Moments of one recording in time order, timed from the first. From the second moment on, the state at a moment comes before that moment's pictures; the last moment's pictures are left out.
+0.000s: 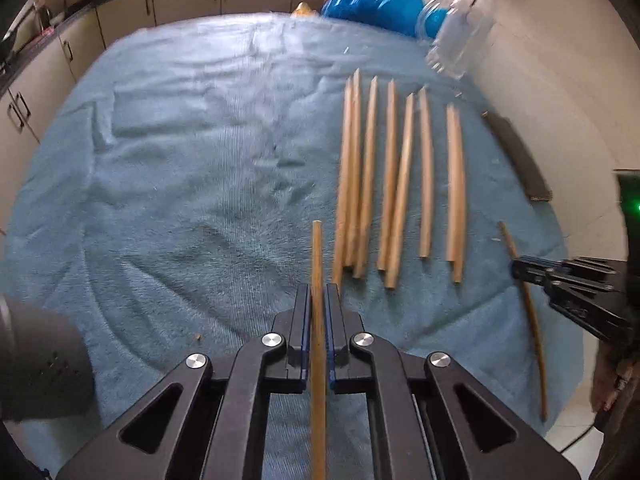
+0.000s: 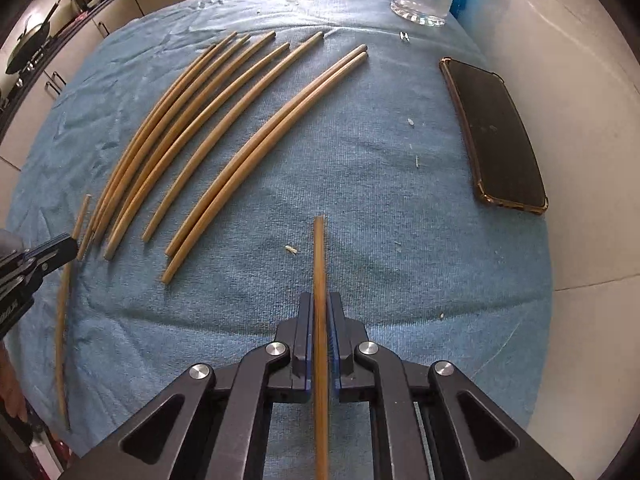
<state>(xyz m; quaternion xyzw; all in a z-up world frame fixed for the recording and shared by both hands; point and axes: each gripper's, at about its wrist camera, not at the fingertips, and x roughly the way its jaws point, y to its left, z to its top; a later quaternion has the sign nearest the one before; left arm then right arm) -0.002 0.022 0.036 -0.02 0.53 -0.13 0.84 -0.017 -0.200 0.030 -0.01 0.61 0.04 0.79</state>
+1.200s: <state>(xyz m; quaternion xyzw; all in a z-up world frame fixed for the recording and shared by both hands) -0.176 0.147 0.224 -0.11 0.21 -0.14 0.96 -0.154 -0.082 0.208 0.04 0.27 0.18 0.94</state>
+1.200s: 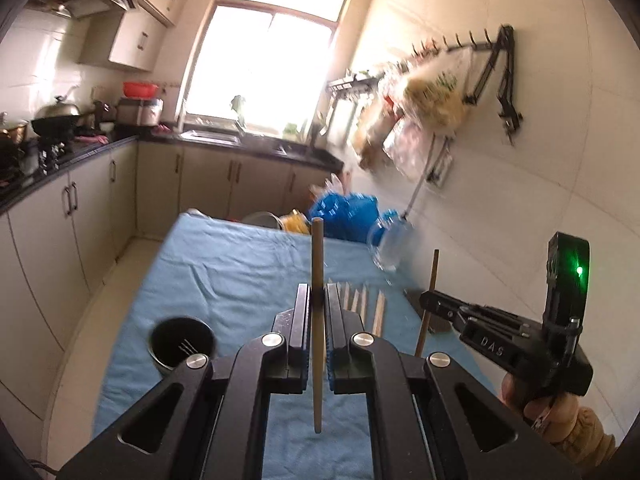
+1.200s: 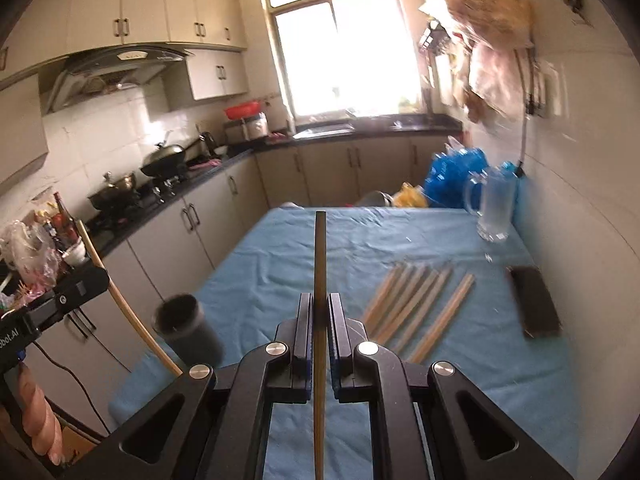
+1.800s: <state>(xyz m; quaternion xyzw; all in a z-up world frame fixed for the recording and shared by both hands) -0.121 0.253 0.263 -0.12 0.17 -0.02 0.98 -0.079 0.051 0.270 0.16 0.20 0.27 0.93</state>
